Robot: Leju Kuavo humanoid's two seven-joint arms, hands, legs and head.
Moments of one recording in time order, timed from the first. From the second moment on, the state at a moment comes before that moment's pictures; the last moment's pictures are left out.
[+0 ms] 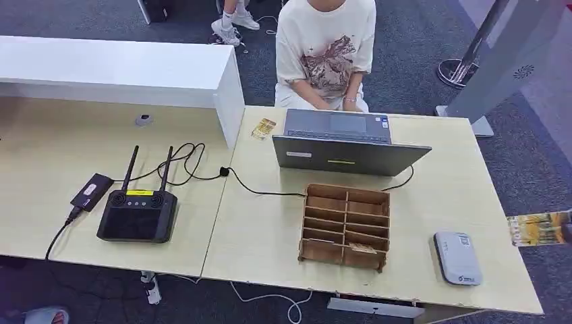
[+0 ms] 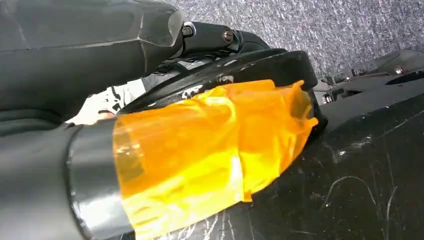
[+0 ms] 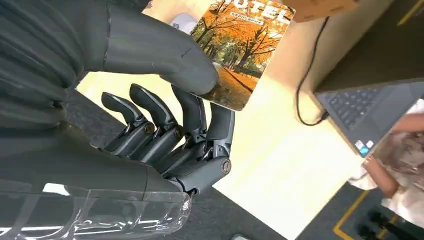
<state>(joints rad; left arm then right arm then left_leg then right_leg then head) -0.07 -0.24 1.17 -0.20 -1.36 0.06 -0.02 0.47 -1.11 -0.37 -1.63 -0.67 0.36 0.18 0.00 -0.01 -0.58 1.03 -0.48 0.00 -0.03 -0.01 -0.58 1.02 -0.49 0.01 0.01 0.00</state>
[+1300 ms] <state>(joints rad) -0.08 -0.24 1.15 -0.20 -1.38 0.05 0.01 0.18 -0.92 0.03 -1.38 -0.33 0.28 0.13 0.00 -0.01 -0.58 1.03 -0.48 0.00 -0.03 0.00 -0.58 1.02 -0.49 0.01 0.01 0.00</state>
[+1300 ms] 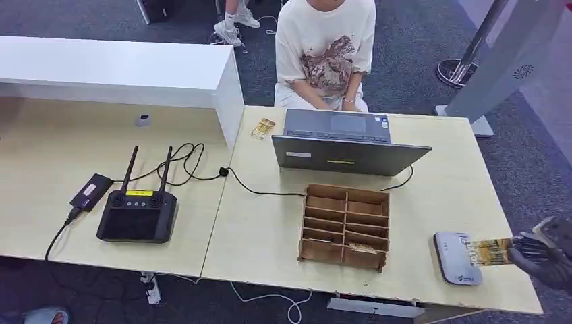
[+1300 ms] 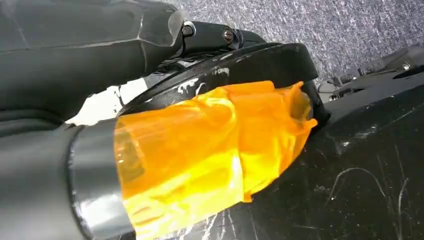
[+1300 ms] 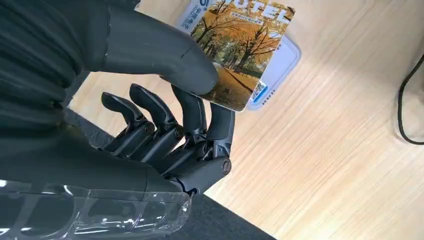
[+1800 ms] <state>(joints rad) -0.08 -0.24 1.14 -0.20 -1.39 0.05 0.02 0.14 -0.85 0.08 -1.30 -0.28 0.27 0.12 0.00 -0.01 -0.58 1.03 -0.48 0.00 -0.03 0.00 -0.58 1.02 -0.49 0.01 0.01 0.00</state>
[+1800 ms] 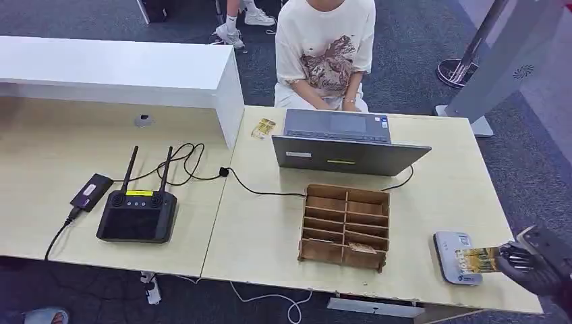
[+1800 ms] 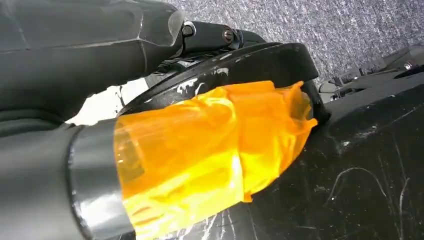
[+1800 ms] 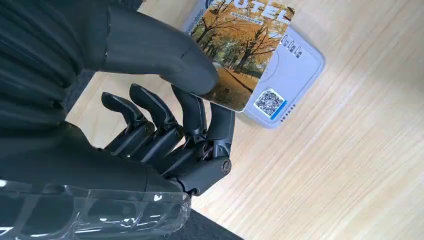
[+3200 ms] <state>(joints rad) -0.09 -0.24 1.14 -0.20 -1.39 0.04 0.04 0.02 -0.73 0.15 -1.16 -0.03 0.15 0.15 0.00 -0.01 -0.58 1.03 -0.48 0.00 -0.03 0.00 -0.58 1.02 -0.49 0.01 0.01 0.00</state>
